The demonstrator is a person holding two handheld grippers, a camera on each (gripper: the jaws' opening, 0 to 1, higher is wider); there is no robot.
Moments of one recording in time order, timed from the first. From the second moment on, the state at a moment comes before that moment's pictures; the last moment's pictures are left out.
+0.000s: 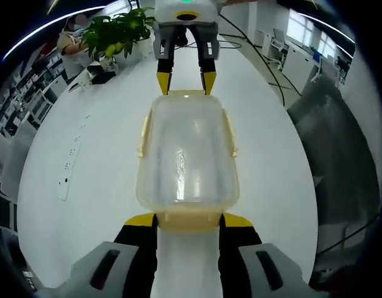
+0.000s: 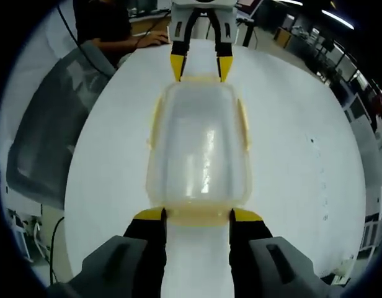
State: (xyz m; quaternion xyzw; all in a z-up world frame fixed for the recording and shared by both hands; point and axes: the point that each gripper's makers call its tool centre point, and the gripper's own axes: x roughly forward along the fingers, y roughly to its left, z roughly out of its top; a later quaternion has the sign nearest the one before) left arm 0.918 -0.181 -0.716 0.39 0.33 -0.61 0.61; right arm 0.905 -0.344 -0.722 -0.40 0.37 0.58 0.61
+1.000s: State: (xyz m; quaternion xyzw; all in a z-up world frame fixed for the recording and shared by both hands) left arm 0.916 -0.195 -0.717 0.37 0.34 -0.62 0.61; right arm 0.904 -0.353 -0.727 -0.40 0.39 0.58 0.59
